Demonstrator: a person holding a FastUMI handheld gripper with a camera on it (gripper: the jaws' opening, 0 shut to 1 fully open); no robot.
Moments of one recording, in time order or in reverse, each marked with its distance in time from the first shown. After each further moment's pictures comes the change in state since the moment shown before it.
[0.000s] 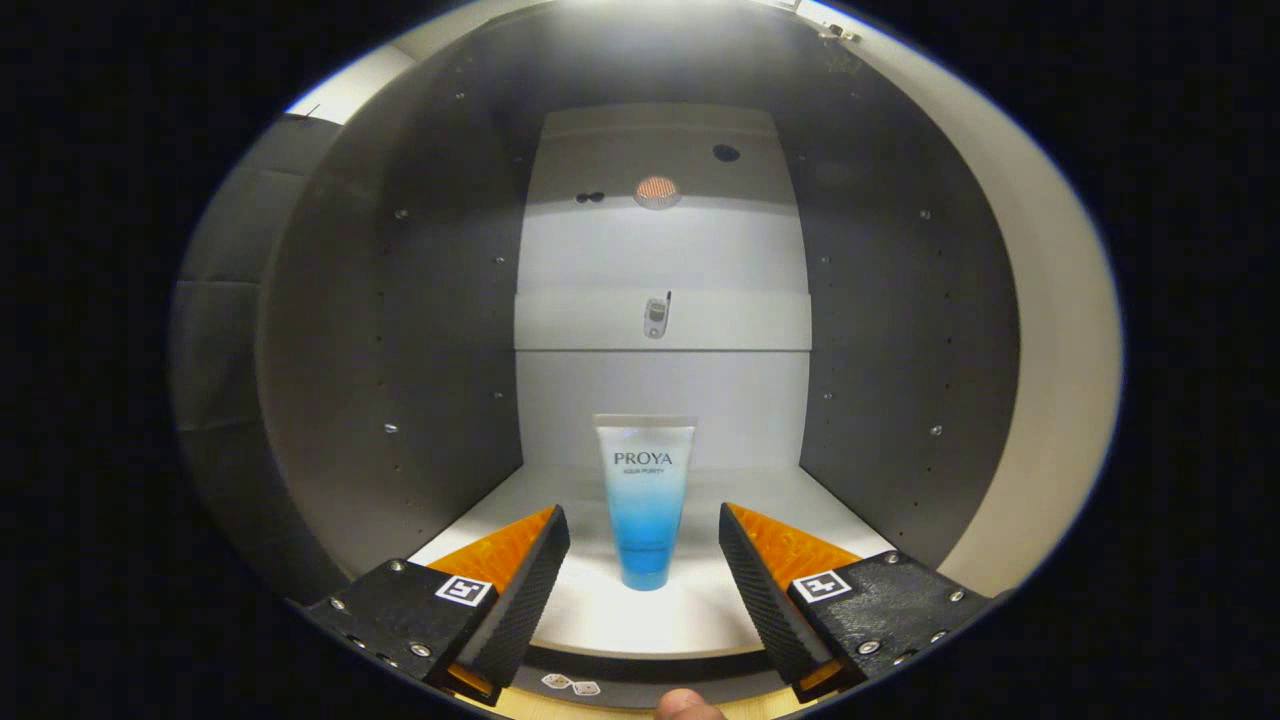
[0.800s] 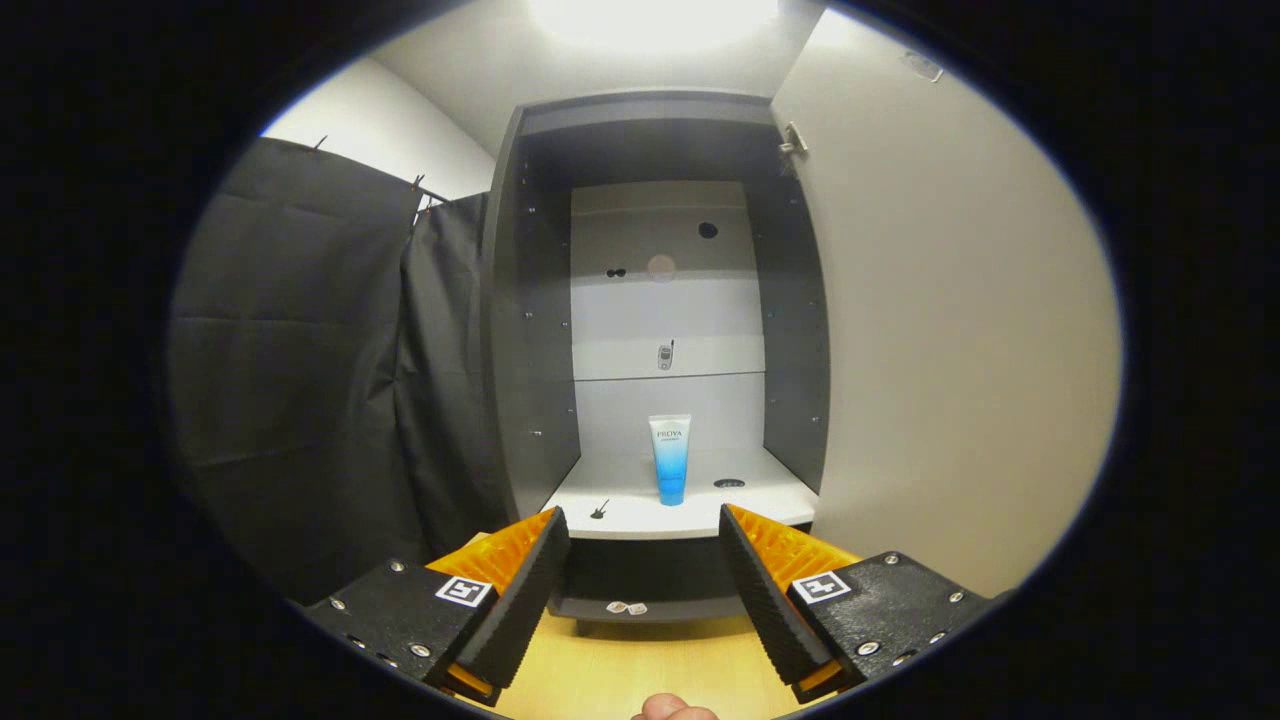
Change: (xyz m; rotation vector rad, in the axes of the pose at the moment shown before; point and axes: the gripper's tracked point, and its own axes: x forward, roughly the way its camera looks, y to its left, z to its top) arm -0.222 0.030 0.037 0.086 0.006 -0.023
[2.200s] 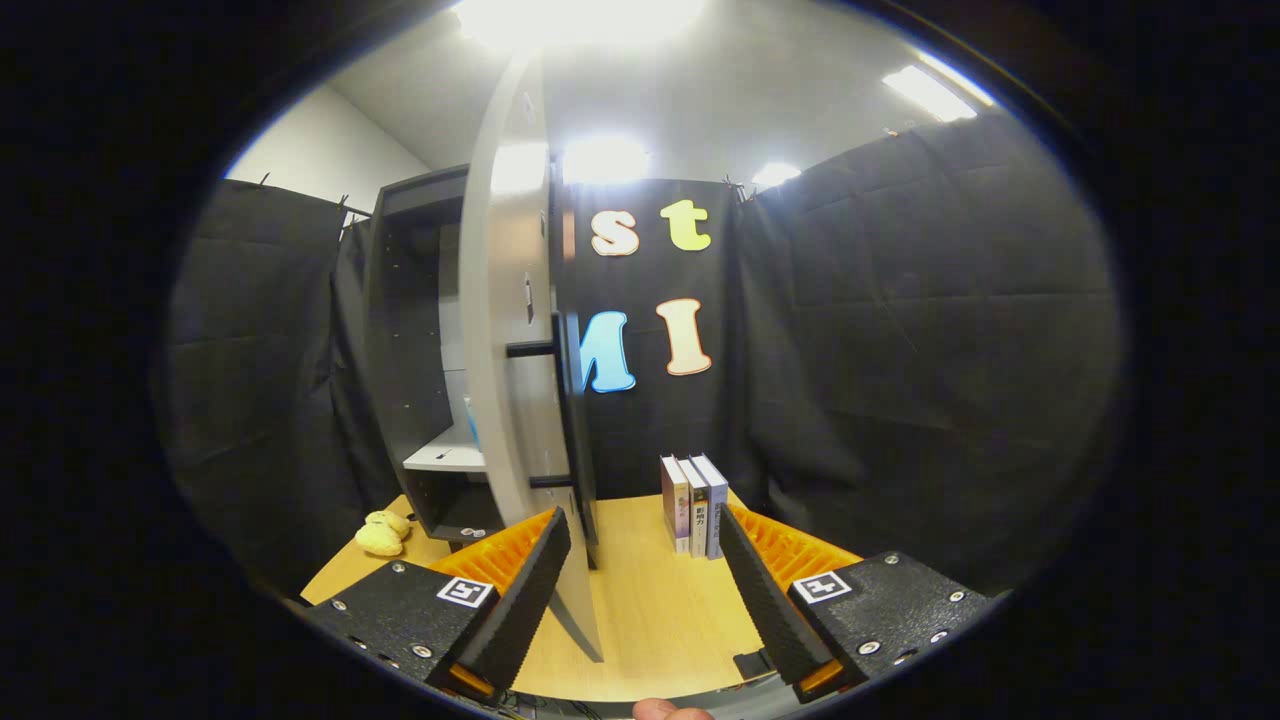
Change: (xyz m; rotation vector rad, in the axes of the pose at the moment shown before) arm -0.195 -0.284 0.036 -0.001 0.068 -0.205
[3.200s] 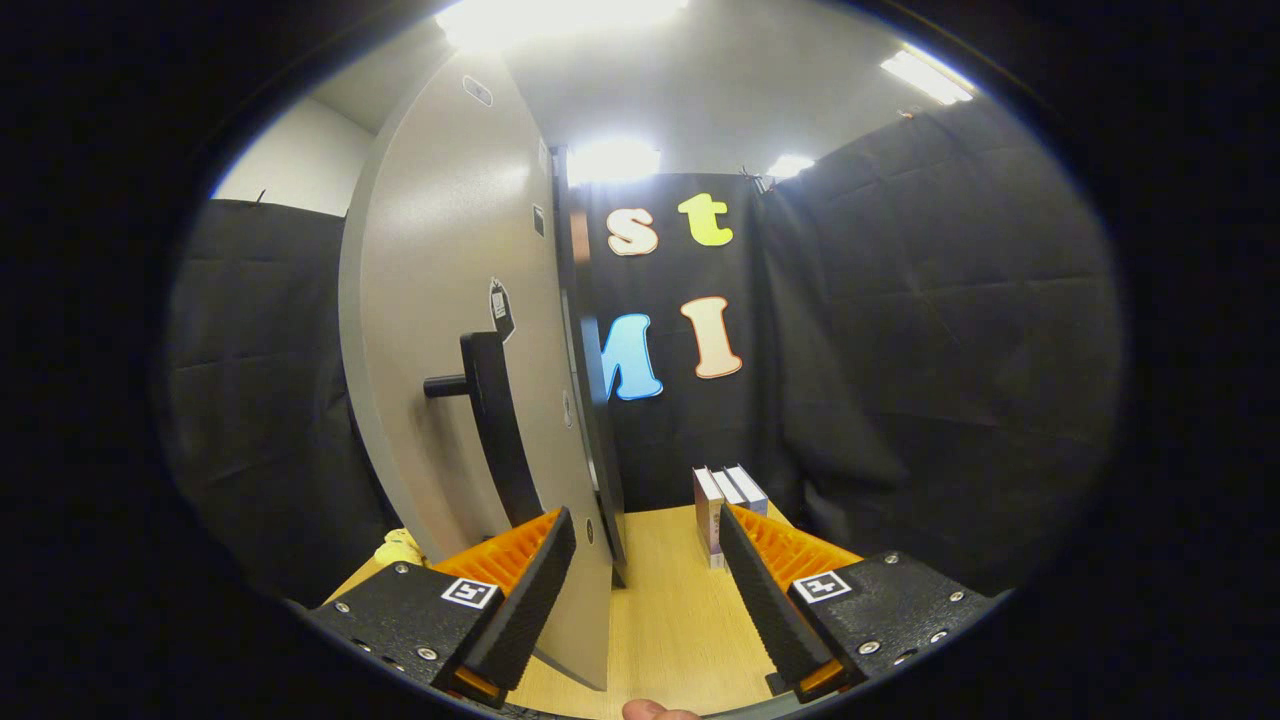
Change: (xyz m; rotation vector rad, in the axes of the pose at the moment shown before) arm 0.026 0.042 0.003 0.041 0.006 0.092
